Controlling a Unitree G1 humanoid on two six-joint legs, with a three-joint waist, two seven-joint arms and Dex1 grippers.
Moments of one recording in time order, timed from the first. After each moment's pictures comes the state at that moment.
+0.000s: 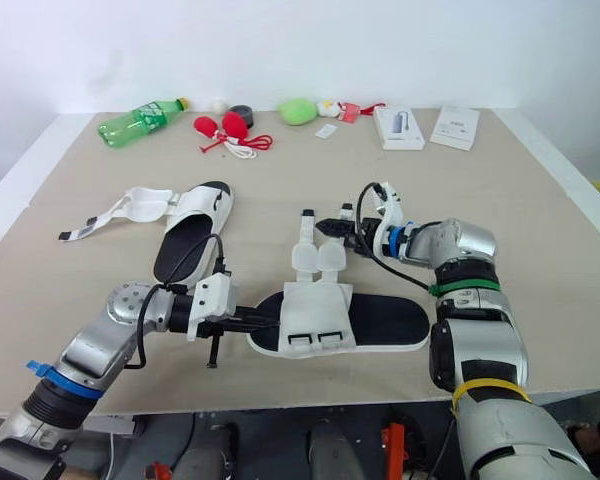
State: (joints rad) left arm -0.37 0.53 -0.30 -0.16 -0.25 0.18 -1.14; right arm -1.07 -0.45 -0.16 0.95 0.54 0.98 0.71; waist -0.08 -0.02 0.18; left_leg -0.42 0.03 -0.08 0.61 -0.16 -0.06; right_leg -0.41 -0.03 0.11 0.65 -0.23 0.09
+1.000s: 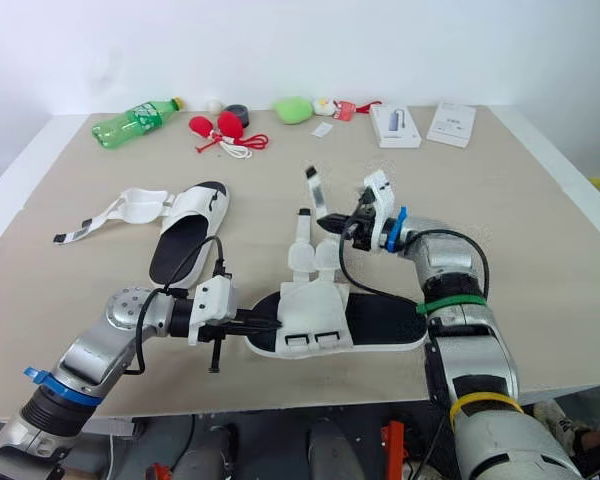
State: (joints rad) left arm -0.34 0.53 -0.30 -0.20 -0.26 0.21 -1.12; right arm -0.86 -0.47 0.01 0.59 0.23 0.19 1.14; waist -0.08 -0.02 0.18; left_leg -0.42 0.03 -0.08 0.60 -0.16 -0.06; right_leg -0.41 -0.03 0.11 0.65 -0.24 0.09
